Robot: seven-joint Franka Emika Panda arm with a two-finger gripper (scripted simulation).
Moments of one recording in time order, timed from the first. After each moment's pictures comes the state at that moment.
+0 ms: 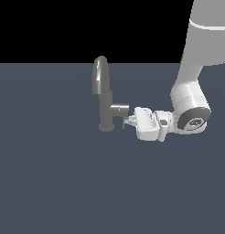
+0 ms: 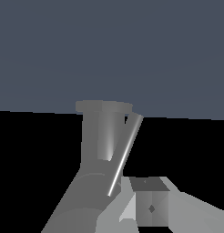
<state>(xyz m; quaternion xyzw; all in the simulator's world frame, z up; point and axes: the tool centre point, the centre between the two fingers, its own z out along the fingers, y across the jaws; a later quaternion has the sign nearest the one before) 0.027 -0.057 0.072 -0.48 0.51 0.47 0.53</state>
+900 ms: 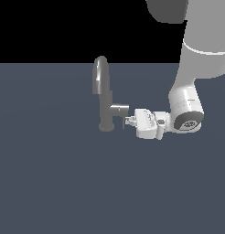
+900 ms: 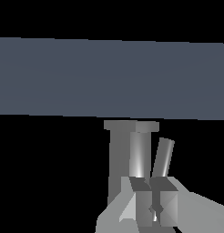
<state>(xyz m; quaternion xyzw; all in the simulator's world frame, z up) 0.062 -0.065 0.052 -0.48 0.52 0.46 0.53</state>
